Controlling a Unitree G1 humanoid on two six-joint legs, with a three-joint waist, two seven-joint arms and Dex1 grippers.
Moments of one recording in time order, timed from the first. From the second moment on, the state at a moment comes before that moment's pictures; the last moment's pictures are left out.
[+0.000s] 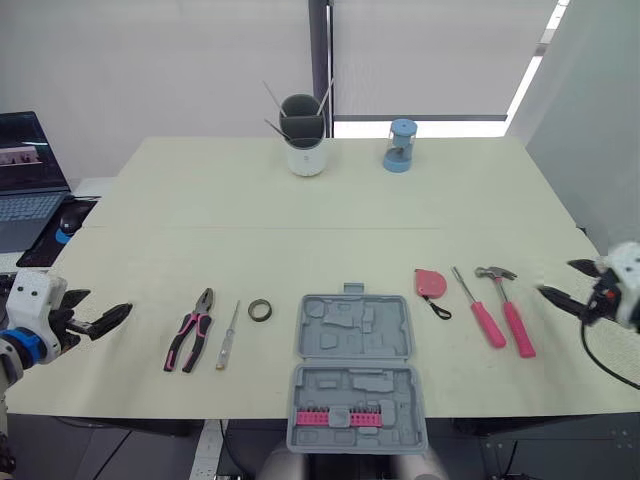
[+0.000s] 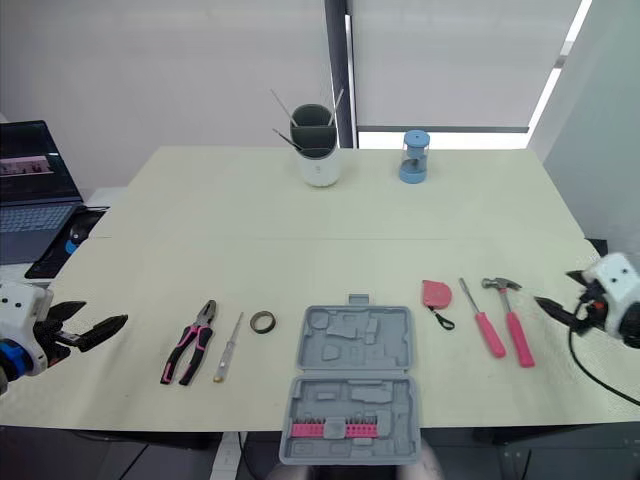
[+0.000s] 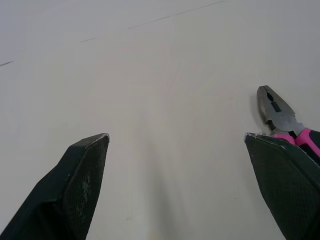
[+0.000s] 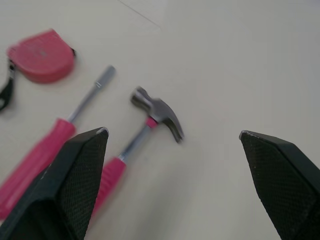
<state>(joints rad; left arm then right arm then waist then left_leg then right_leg) -0.06 0.92 0.47 0.45 -0.33 0.19 -0.92 -0.24 -0.87 -0.23 0.30 0.25 0.13 1.01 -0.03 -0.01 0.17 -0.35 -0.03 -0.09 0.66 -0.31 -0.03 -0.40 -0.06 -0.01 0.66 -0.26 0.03</state>
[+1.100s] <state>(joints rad) -0.36 0.94 -0.12 0.30 -0.07 -0.16 -1.31 -0.34 -0.53 0.14 -0.44 0.47 0.45 0.89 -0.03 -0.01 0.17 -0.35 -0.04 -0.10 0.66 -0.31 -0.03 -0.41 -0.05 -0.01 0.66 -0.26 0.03</state>
